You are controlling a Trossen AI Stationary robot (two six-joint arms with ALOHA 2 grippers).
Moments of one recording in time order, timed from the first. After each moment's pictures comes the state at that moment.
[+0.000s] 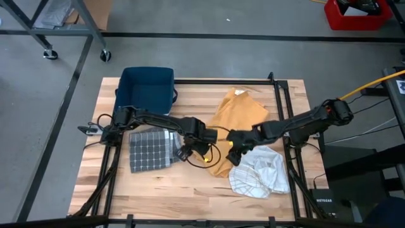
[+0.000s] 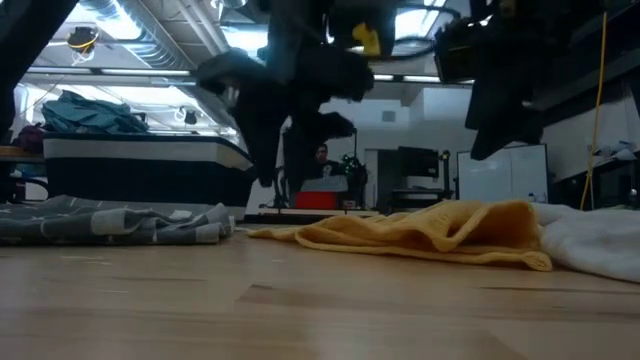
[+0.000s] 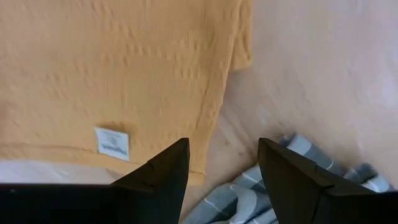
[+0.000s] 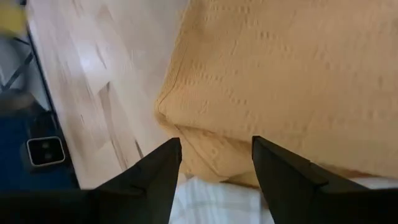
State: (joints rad) left arm -0.07 2.09 1.76 -1.19 0.03 0.54; right arm 0.21 1.38 0.83 -0.39 -0.10 0.85
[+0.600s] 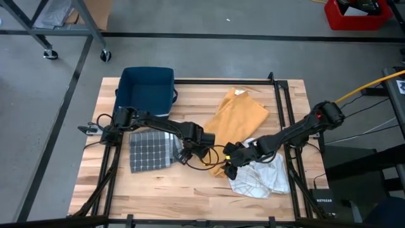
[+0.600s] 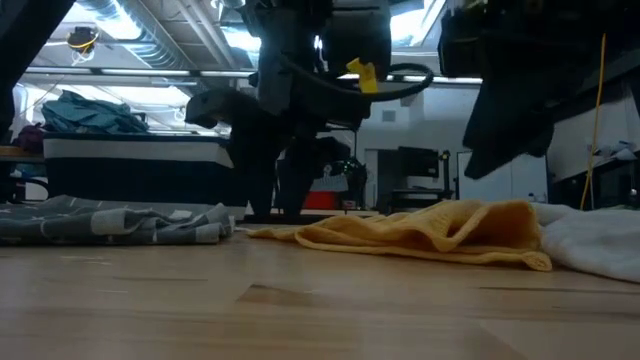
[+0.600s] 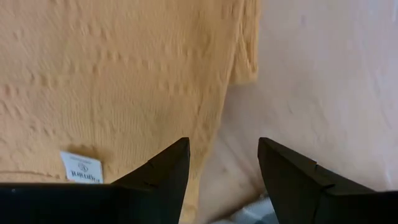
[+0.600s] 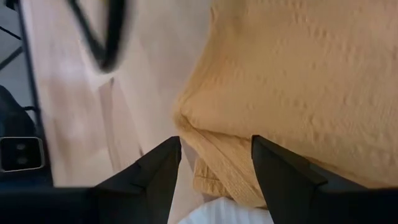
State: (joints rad) left arm -0.10 2.09 1.62 -1.02 0.03 0.50; right arm 0.39 1.53 0.84 -0.22 0.11 0.90
